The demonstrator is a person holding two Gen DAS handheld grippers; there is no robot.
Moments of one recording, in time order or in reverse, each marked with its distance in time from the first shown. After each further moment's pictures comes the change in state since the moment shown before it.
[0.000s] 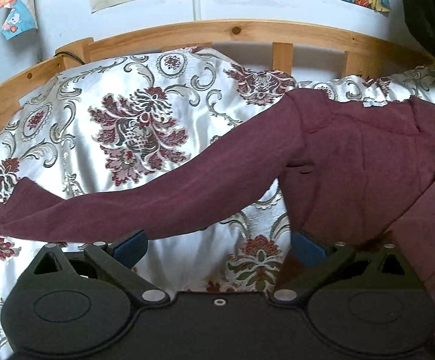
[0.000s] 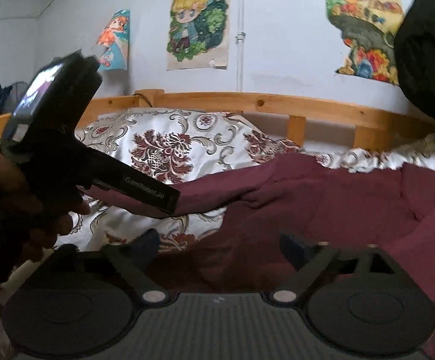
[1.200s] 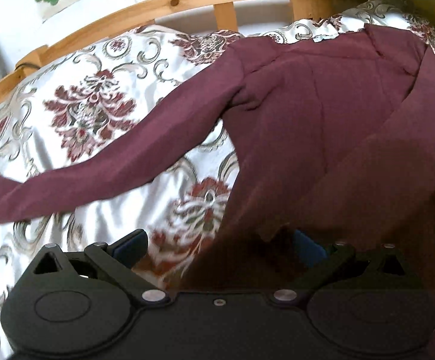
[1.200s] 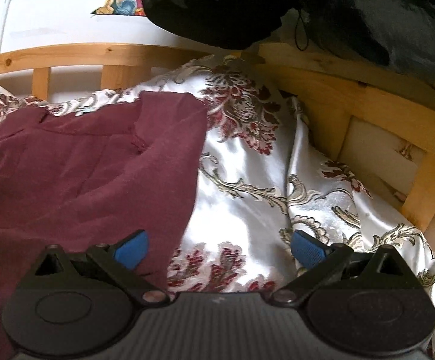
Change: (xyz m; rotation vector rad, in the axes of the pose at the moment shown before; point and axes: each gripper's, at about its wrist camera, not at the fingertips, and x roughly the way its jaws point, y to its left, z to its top) left arm 0.002 -0.050 -0.055 0.183 0.076 -0.017; right arm 0.006 -0.166 -0.035 0.210 0.167 -0.806
